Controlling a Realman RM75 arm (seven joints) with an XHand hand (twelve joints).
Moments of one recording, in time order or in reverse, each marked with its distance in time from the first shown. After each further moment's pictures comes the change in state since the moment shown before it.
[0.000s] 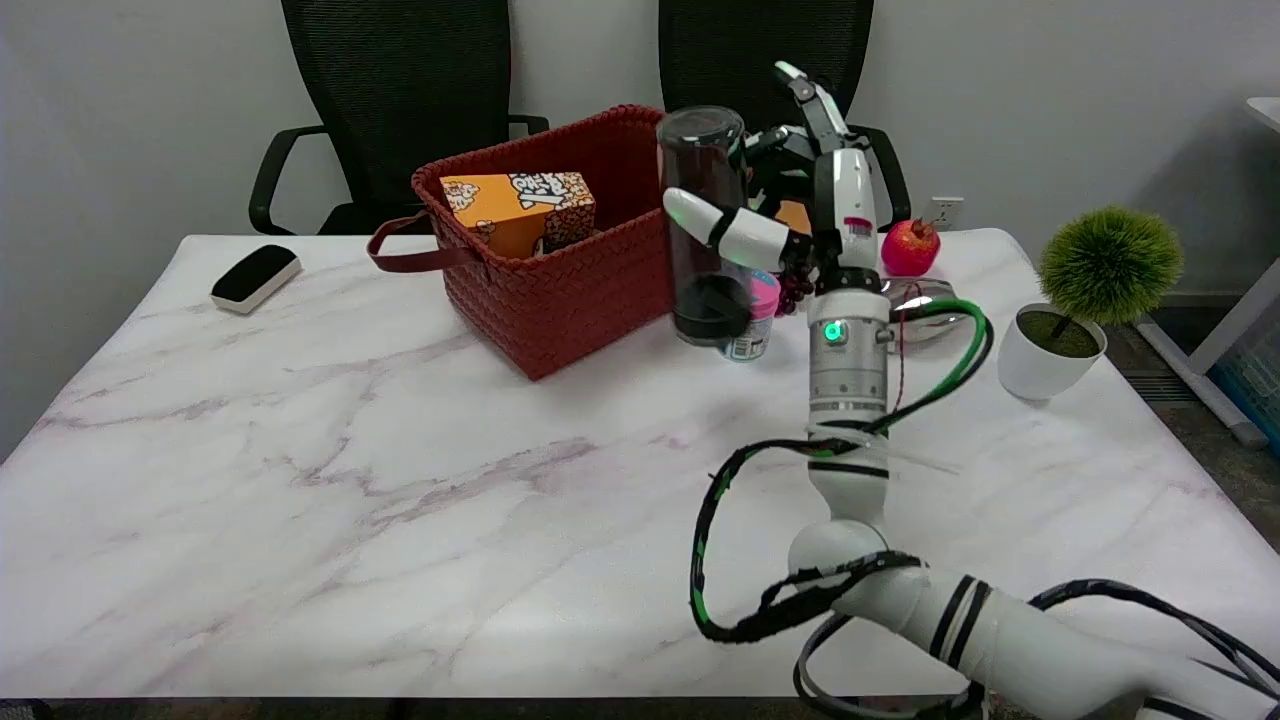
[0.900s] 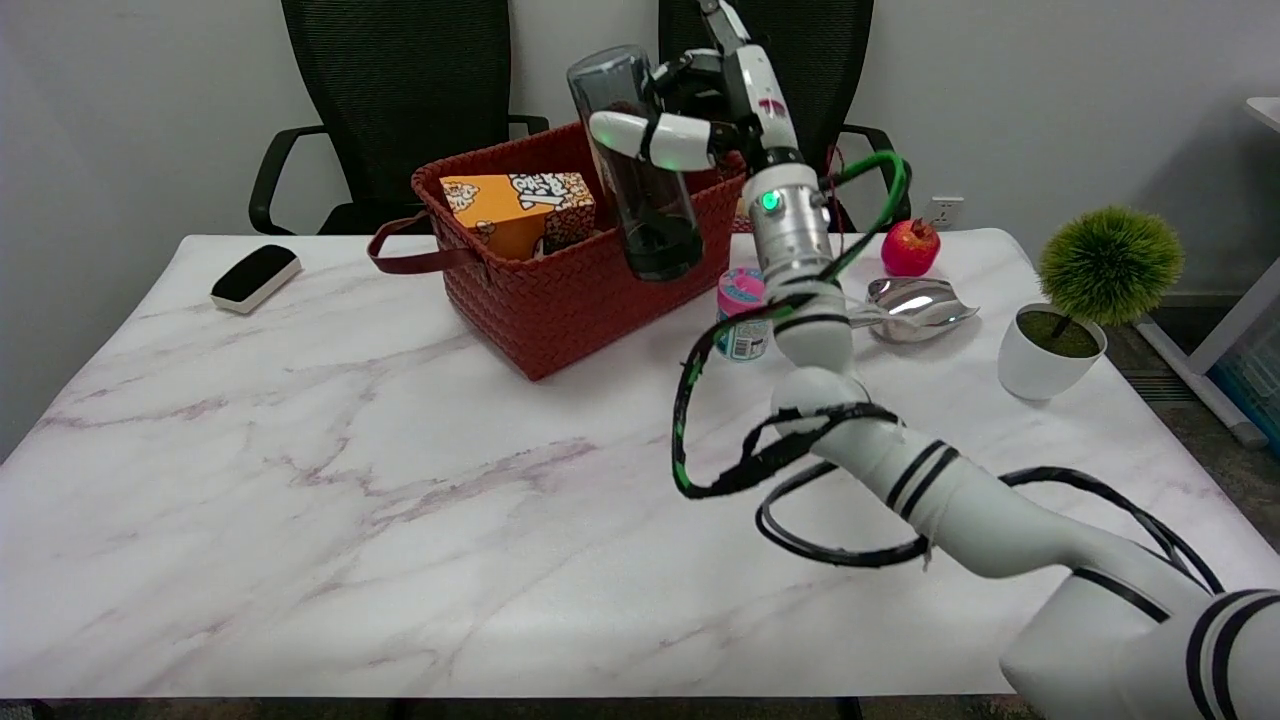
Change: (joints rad) arm 0.288 -0.032 0.120 -0.153 0.001 -0.472 0.078
